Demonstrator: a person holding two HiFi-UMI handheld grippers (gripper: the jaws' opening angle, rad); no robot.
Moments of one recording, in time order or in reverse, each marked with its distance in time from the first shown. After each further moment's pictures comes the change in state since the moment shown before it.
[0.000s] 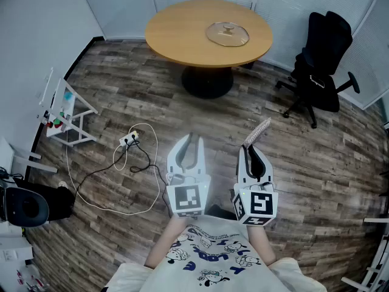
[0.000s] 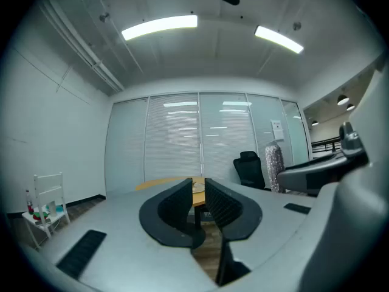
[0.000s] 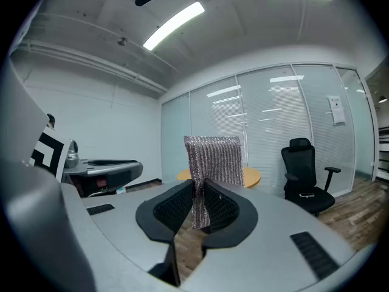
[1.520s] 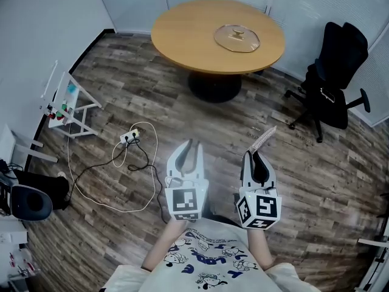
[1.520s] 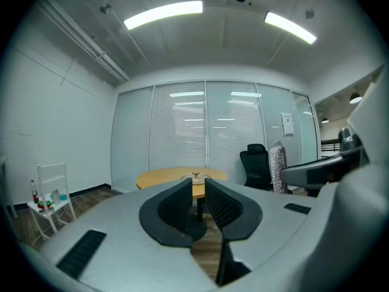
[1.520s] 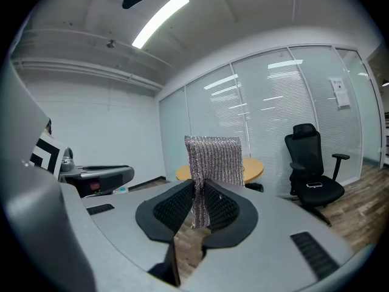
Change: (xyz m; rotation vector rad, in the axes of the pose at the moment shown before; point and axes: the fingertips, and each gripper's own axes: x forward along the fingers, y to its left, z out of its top) left arm 0.054 -0.010 -0.030 -0.039 0.083 0.062; right arm 0.052 -0.058 -0.022 0.070 0.055 0.050
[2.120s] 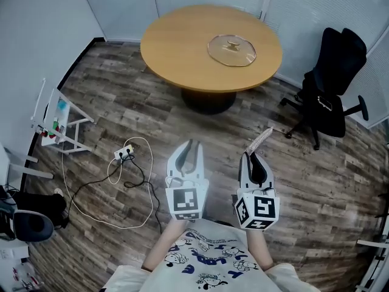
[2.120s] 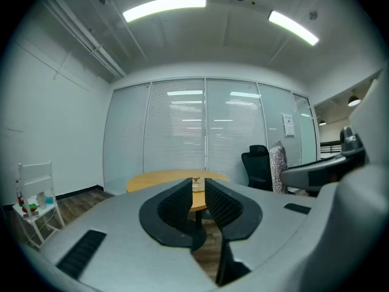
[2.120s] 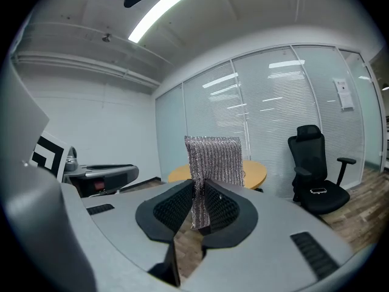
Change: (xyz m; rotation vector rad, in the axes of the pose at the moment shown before) left arm 0.109 0.024 0.015 -0.009 -0.008 -0.040; right arm 0.099 -0.018 0.024 -0.013 0.001 -0.026
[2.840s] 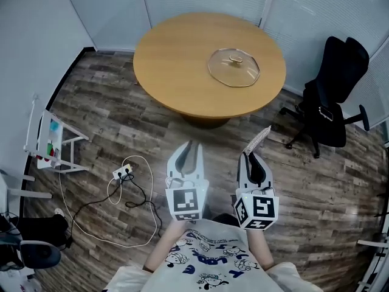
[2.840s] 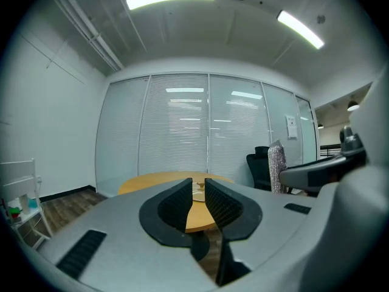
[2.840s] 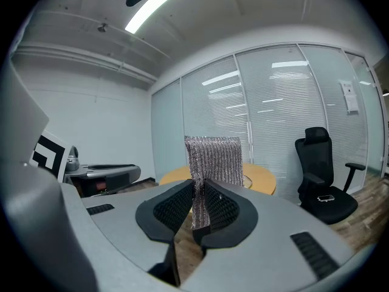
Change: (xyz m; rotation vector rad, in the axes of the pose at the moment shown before) left arm 0.126 0.064 0.017 -0.019 0.003 -0.045; right arm 0.134 0.004 0.031 -0.021 0.007 -0.033
